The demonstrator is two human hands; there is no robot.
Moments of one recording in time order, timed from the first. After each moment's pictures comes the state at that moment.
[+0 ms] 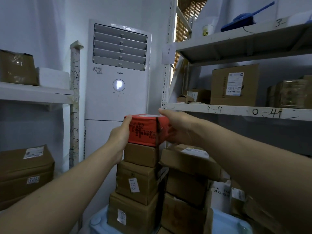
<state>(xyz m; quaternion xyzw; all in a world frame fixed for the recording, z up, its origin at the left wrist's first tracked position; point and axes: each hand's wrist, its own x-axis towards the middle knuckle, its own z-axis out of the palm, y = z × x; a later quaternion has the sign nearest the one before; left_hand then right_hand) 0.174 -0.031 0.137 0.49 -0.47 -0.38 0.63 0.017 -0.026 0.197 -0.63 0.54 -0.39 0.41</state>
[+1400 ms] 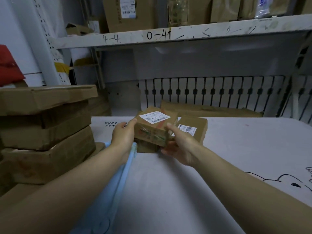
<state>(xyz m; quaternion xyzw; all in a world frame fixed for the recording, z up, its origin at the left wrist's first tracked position) -0.161 -0.015 -0.021 0.52 -0.53 -0.51 0.44 -0.313 0.040 -0.048 -0.23 0.58 -0.59 0.52</state>
